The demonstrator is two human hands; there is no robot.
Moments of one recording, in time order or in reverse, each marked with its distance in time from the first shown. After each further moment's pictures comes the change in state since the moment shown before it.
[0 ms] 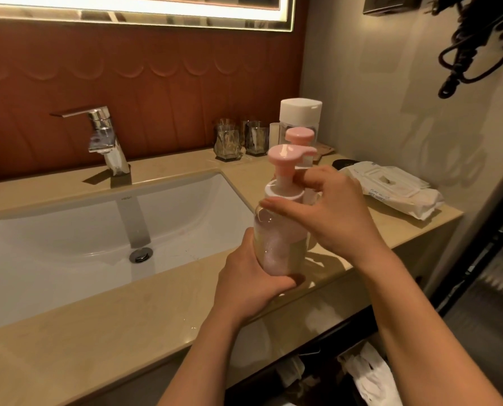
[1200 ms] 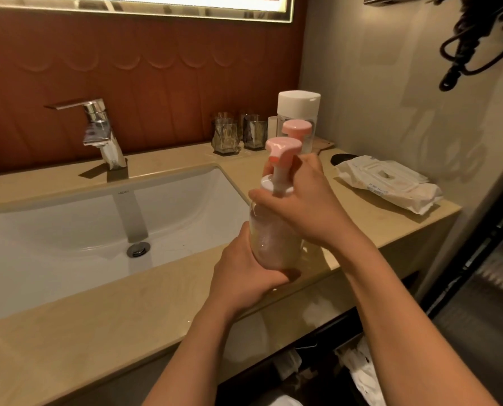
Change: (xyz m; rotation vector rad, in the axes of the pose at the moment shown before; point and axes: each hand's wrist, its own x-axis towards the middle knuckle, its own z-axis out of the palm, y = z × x) left_hand 0.004 -0.005 0.000 -0.001 -0.027 0.006; right_hand 0.011 -0.008 0.018 0.068 -0.136 0.093
